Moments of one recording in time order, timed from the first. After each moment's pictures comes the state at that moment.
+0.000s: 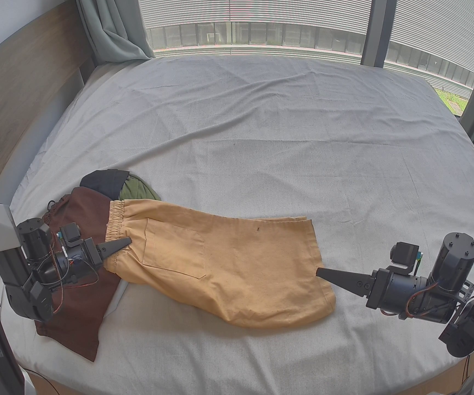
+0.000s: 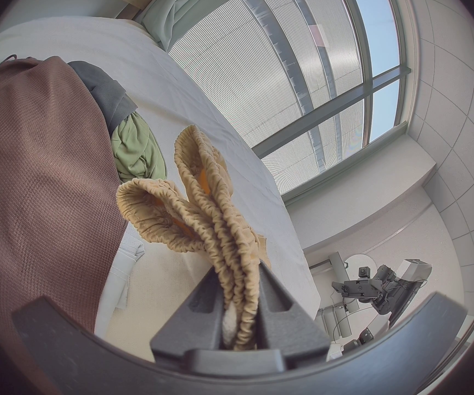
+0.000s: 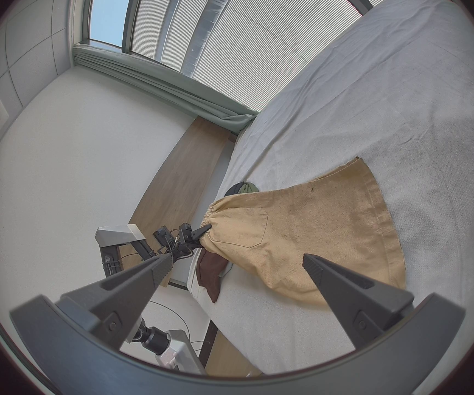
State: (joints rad) left arm 0.10 2.19 -0.45 -1.55 -0.89 -0.65; right arm 0.48 1.85 -0.16 -1.54 0.45 0.71
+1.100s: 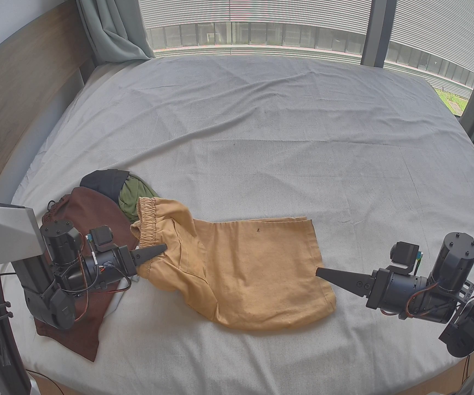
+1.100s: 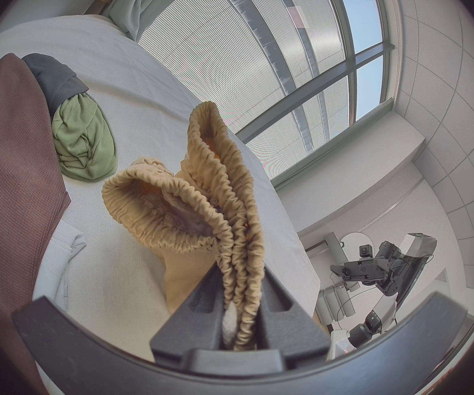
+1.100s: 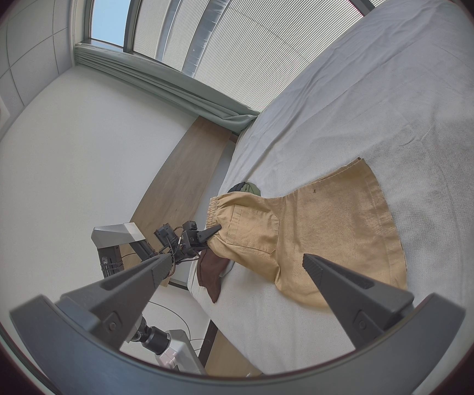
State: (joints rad) left arm -0.10 2.20 -0.47 -1.55 -0.78 -0.58; right arm 0.48 1.85 -0.16 -1.54 0.45 0.71
